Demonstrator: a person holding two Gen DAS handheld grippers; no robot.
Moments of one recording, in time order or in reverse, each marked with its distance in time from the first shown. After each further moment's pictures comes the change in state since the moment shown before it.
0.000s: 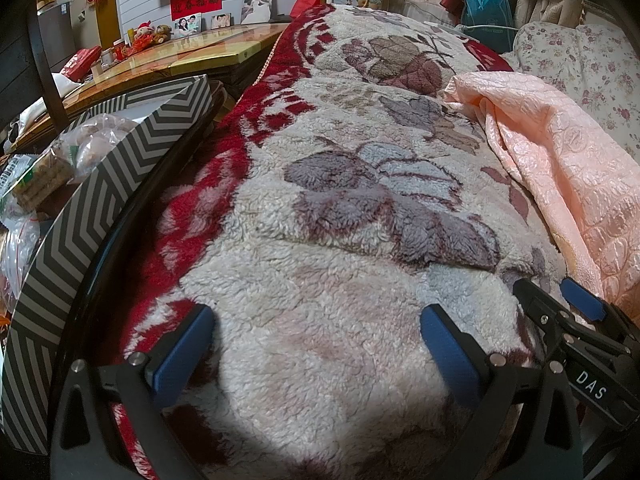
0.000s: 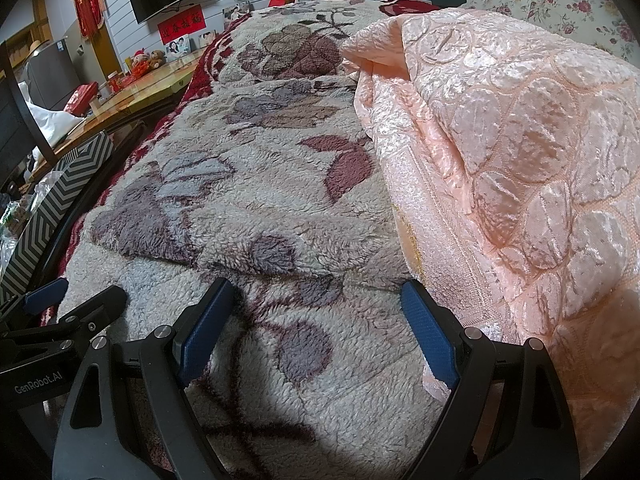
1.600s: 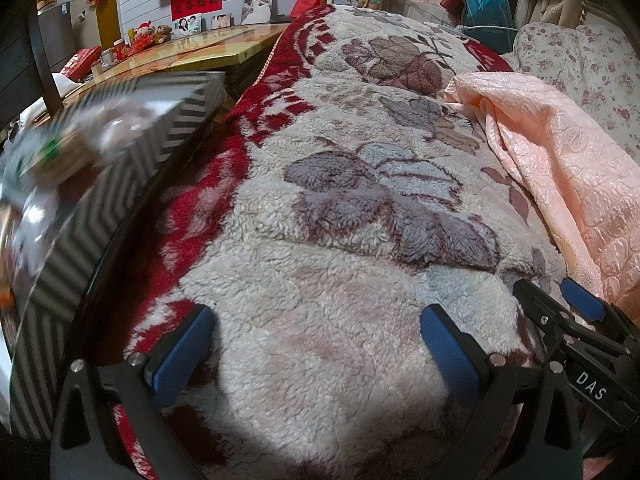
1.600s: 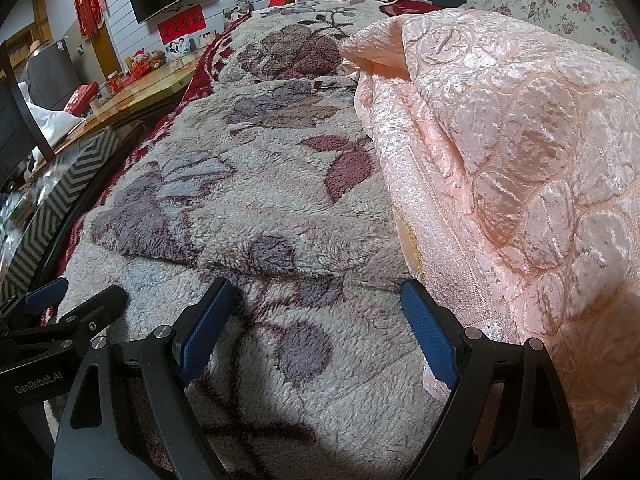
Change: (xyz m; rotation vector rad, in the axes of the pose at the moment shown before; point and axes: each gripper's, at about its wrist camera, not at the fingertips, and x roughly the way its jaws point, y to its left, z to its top) left arm 0.000 0.000 -0.001 -0.001 0.000 -0.001; right arm 0.000 0.000 0.000 0.000 0.000 0.000
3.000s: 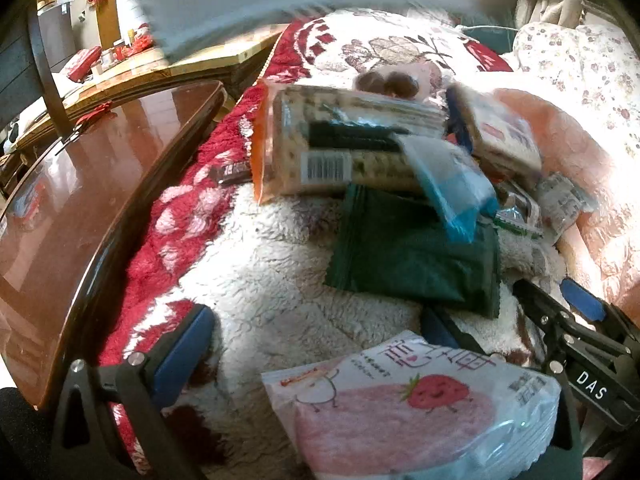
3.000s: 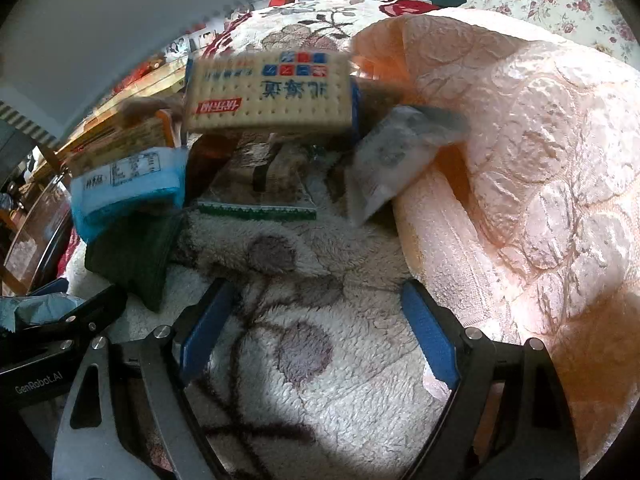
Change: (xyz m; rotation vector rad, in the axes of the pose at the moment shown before) left arm -0.002 -0.002 0.002 0.000 0.000 0.000; right arm 0.000 0.000 0.000 0.000 0.000 0.001
